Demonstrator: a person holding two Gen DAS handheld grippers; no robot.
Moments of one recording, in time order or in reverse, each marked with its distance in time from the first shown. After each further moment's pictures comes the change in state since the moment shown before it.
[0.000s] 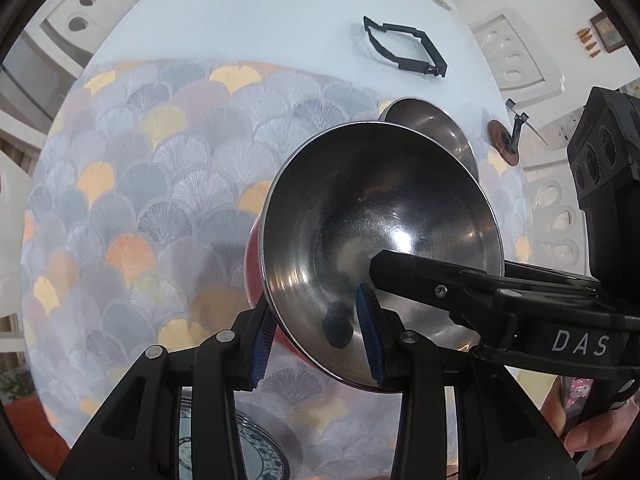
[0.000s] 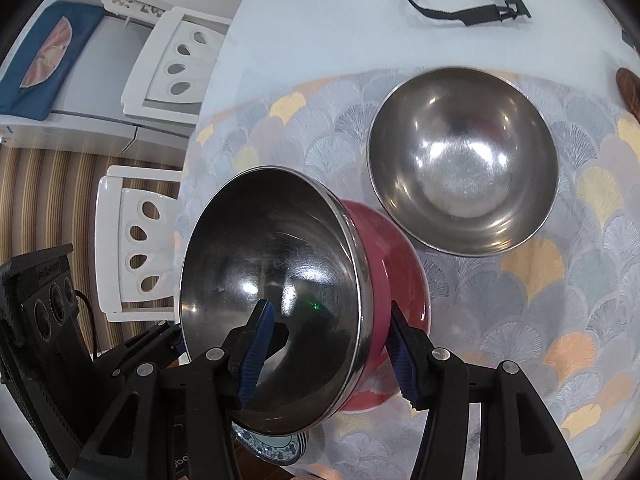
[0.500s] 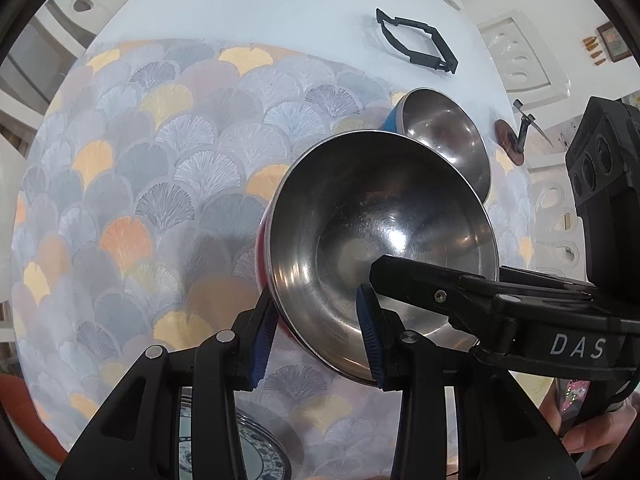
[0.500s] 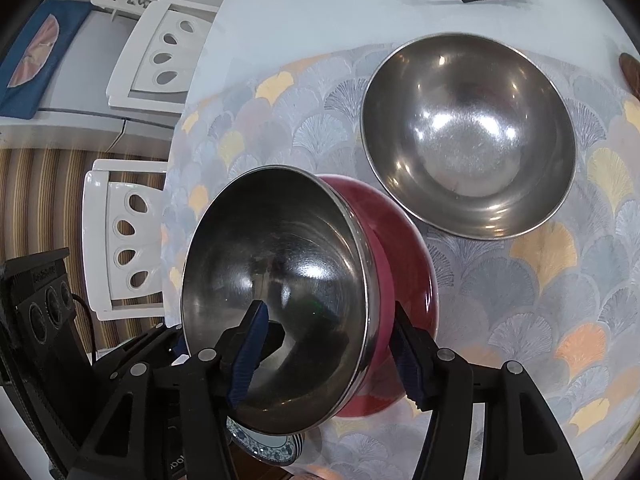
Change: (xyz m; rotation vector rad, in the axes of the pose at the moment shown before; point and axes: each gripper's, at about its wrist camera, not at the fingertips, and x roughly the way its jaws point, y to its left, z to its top) left arm 0.010 0.013 -0.006 -0.030 0.016 -0.017; right arm 0.016 -0.002 -0.003 0.020 0.037 -0.027
